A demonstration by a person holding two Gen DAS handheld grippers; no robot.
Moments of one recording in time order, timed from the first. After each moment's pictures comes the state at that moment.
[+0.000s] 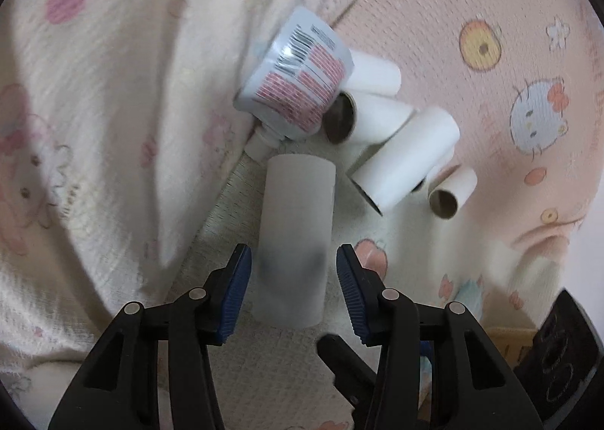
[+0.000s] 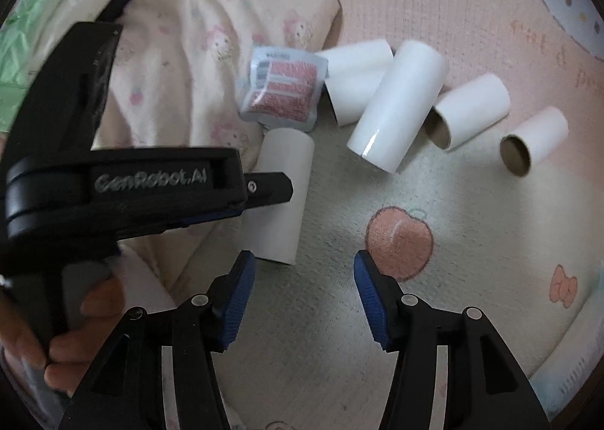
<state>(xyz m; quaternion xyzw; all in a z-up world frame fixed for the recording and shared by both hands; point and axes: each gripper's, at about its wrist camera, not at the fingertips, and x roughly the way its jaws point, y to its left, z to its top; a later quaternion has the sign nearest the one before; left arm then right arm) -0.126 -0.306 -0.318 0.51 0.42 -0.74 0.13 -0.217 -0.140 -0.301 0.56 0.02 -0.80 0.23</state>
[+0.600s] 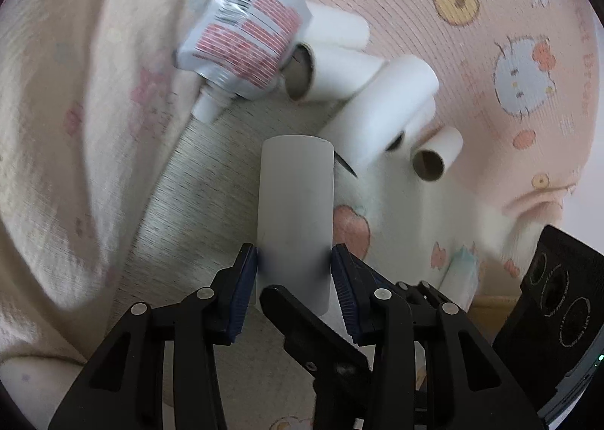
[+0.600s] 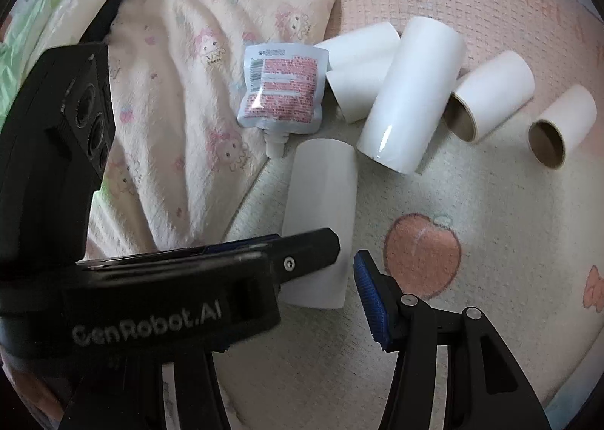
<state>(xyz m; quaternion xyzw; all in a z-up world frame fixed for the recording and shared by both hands) -0.133 -0.282 -0.326 0.53 0.41 -0.74 0.07 -0.232 -0.136 -0.316 0.57 -0.03 -0.78 0.25</state>
